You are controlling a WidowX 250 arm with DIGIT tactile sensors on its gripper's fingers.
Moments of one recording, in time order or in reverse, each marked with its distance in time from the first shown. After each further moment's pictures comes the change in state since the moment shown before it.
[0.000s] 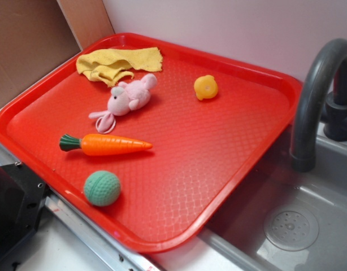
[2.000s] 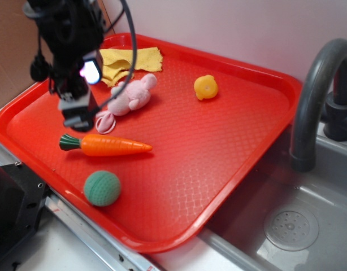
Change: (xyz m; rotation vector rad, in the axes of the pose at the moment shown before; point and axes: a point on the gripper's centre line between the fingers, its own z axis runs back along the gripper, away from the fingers) arm 0.038 -0.047 -0.145 0.035 0.097 -0.769
